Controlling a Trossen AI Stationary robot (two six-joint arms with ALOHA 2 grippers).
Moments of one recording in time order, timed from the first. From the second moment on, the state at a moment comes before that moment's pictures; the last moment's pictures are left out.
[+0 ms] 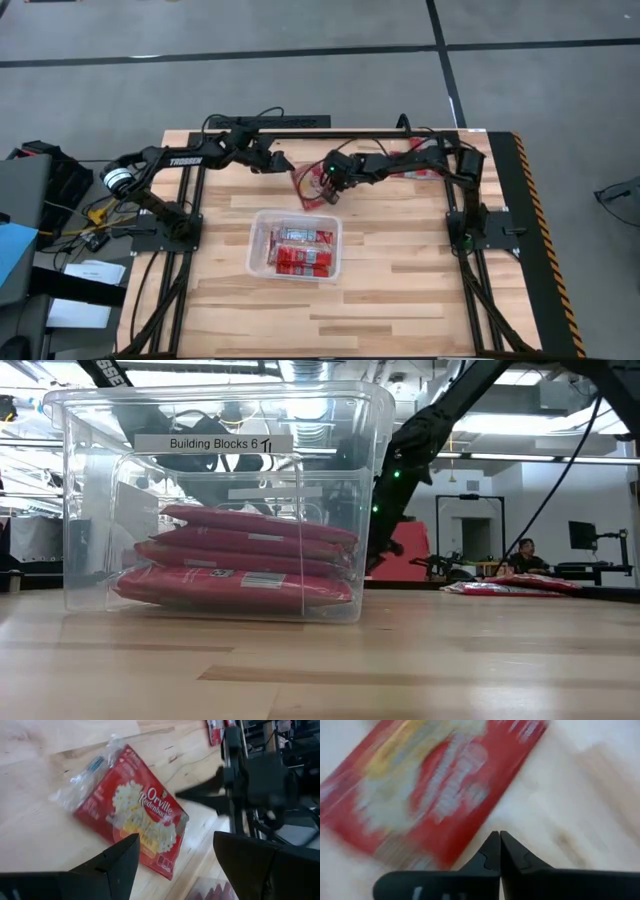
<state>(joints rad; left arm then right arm) 0.76 1.51 0.72 0.18 0.56 -0.79 -0.33 1.99 1.22 -0.23 0.07 0.23</state>
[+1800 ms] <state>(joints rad) 0.76 1.51 0.72 0.02 0.44 -0.65 -0.31 1.90 1.21 -0.32 -0.05 0.08</state>
